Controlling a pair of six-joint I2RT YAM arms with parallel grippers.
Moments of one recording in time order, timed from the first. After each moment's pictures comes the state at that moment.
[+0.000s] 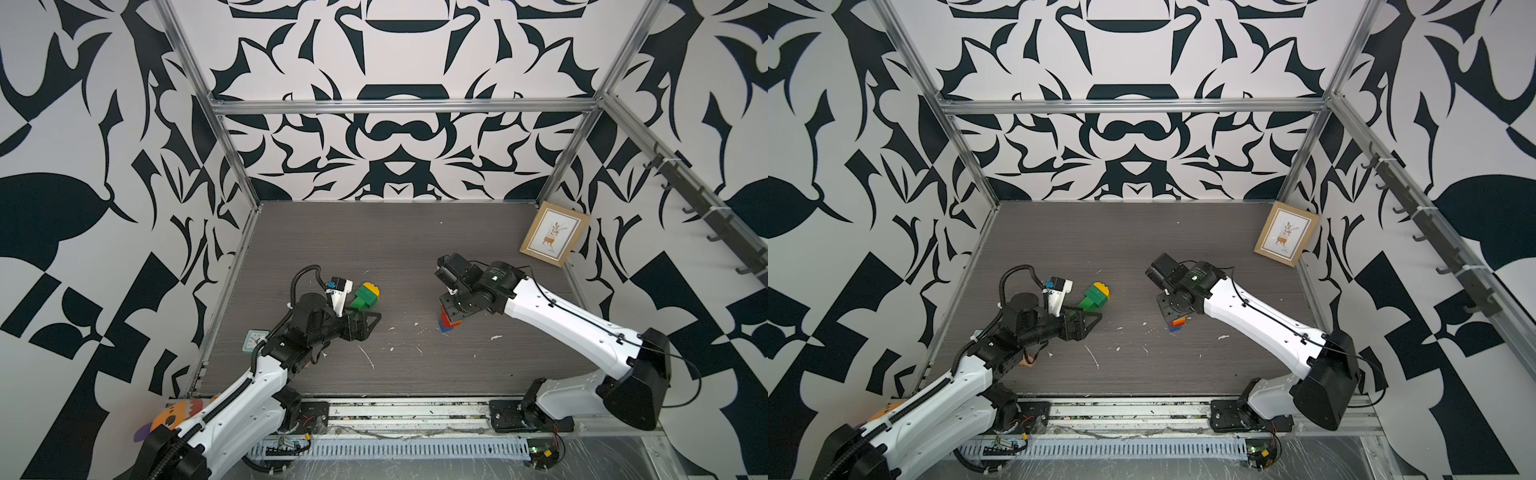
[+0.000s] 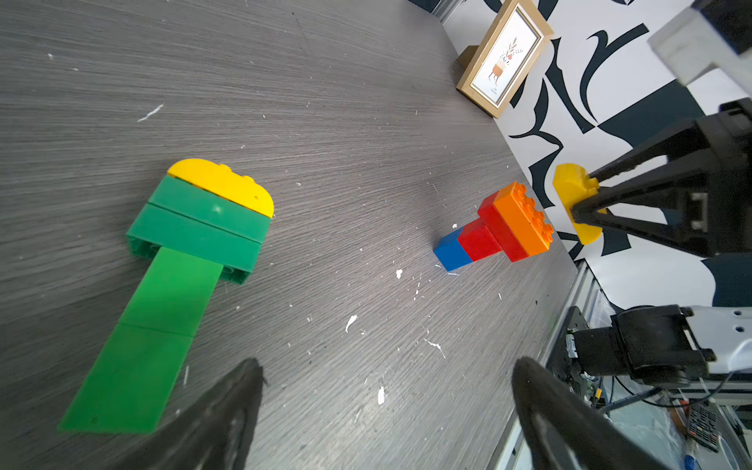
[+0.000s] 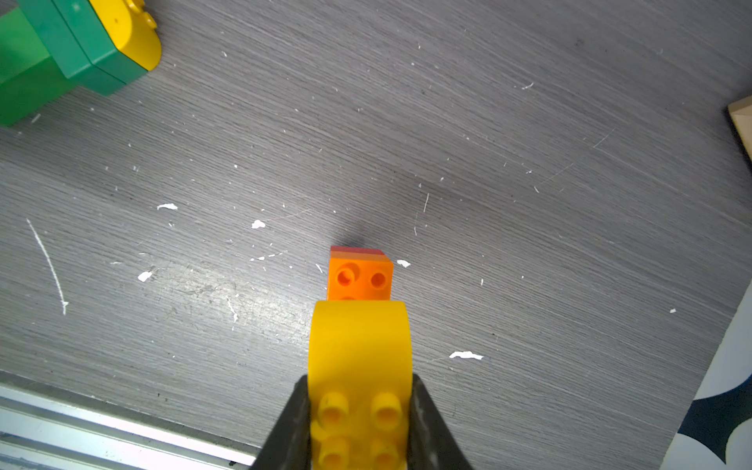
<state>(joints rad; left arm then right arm) -0.52 0.82 0.33 0.00 0.44 -0.48 0.80 1.38 1.23 -1.12 0.21 0.40</state>
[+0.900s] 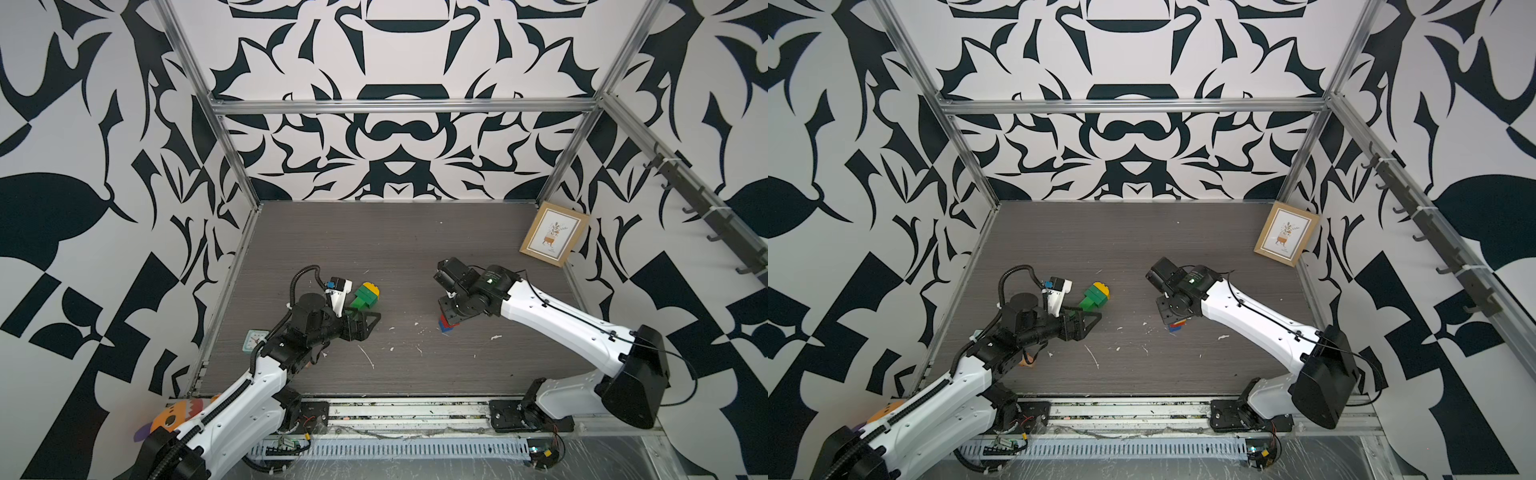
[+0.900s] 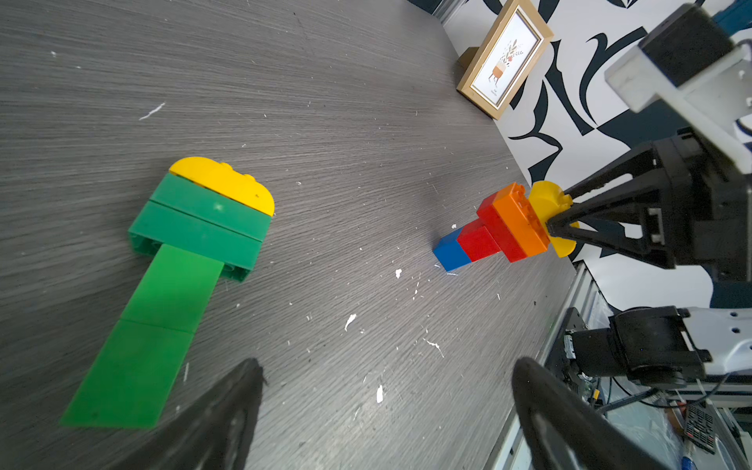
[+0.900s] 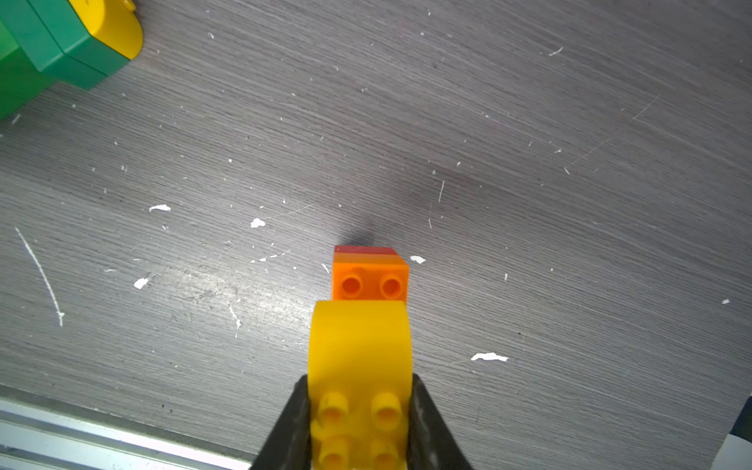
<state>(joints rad) -0.52 0.81 0.33 -0.01 0.44 -0.49 0.80 1.39 1.17 -1.06 0.17 0.44</state>
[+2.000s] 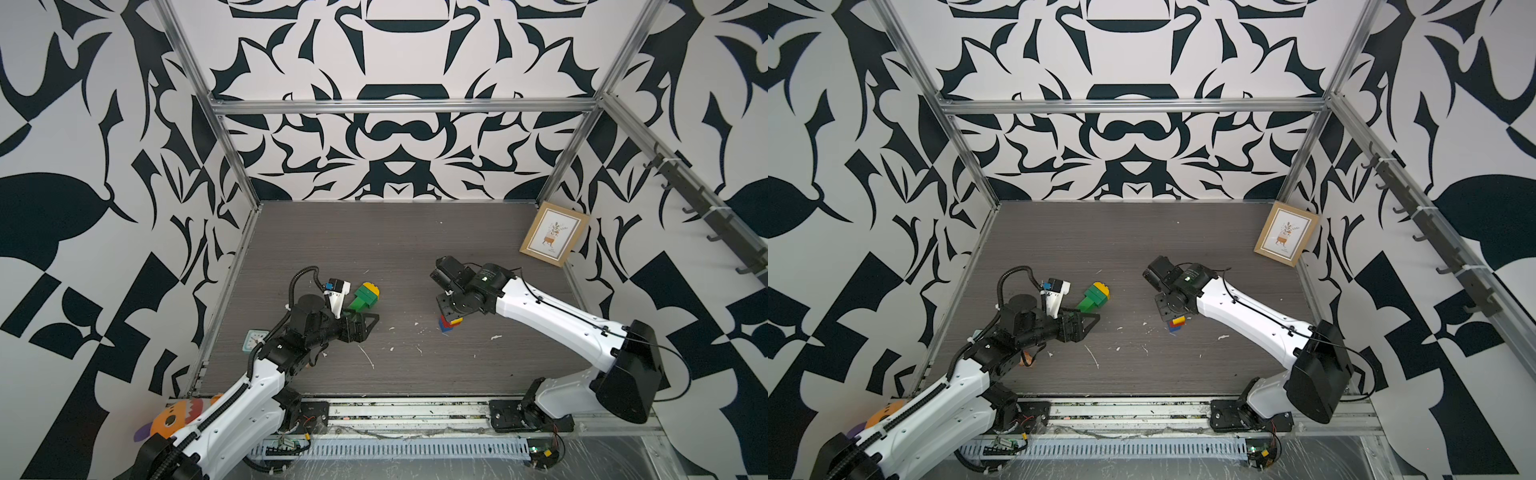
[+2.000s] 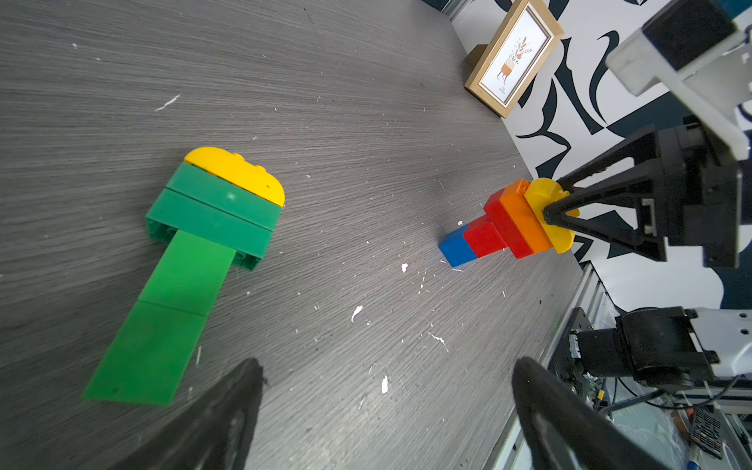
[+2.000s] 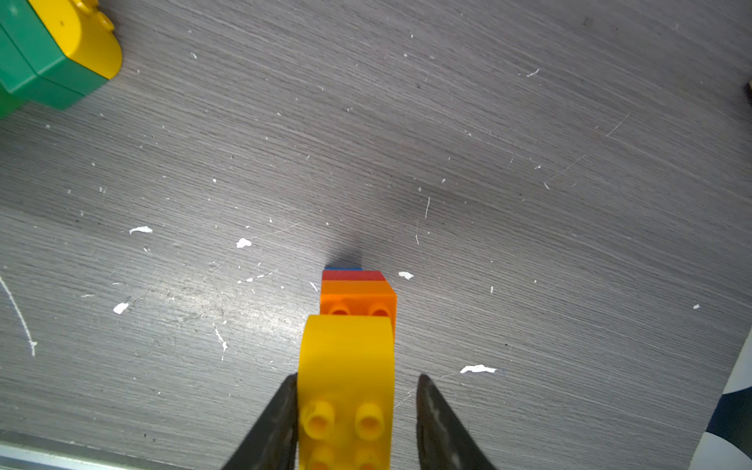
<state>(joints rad) -0.52 0.78 0.33 -0.06 0.42 -0.49 0.80 1.42 1.19 -1.04 0.23 0.44</state>
